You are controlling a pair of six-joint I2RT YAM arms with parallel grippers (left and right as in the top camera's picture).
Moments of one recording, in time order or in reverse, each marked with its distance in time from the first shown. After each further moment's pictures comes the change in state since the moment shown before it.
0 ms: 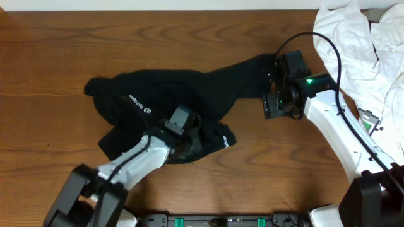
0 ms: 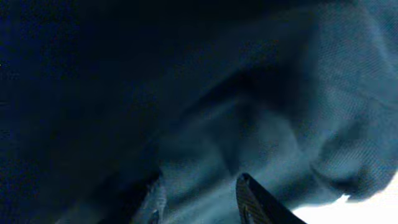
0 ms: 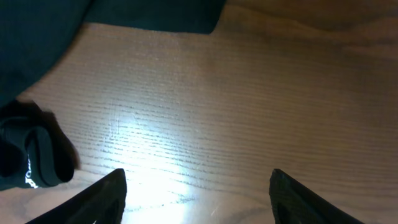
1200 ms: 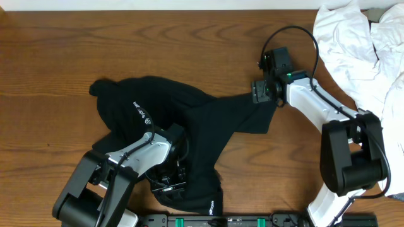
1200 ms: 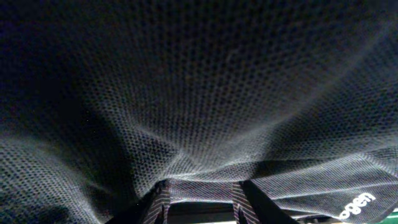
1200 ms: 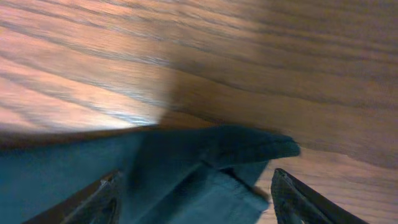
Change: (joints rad) left arm 0.037 0.080 -0.029 -0.621 0.238 0.320; right arm -0.027 0.304 -0.003 0.438 -0.004 -0.029
